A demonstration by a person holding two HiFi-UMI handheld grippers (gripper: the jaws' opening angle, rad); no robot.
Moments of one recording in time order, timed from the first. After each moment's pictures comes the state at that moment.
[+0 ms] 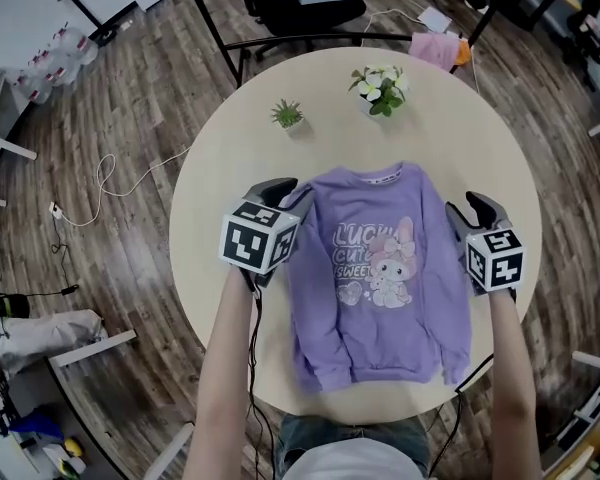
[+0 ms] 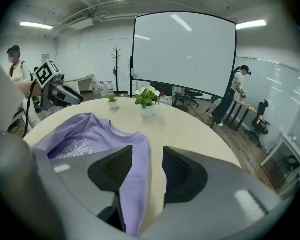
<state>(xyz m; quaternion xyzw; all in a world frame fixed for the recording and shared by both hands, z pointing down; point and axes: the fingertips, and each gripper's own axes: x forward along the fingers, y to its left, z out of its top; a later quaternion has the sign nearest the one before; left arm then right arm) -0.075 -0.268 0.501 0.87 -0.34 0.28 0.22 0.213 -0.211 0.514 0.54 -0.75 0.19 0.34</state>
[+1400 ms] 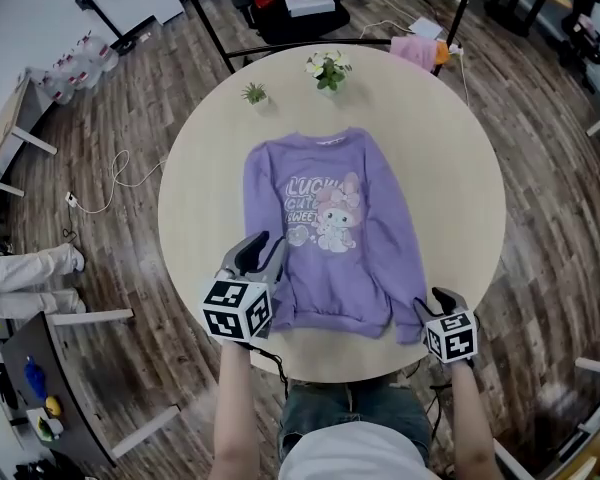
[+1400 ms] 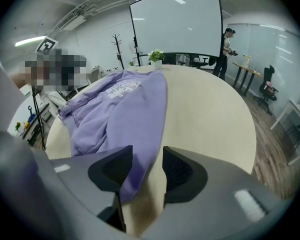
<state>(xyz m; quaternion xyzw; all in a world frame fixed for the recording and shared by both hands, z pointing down) -0.031 -0.036 0.448 0.83 -0.47 0.18 0.23 0.272 0.115 0.602 0.47 -0.73 0.32 0.38</state>
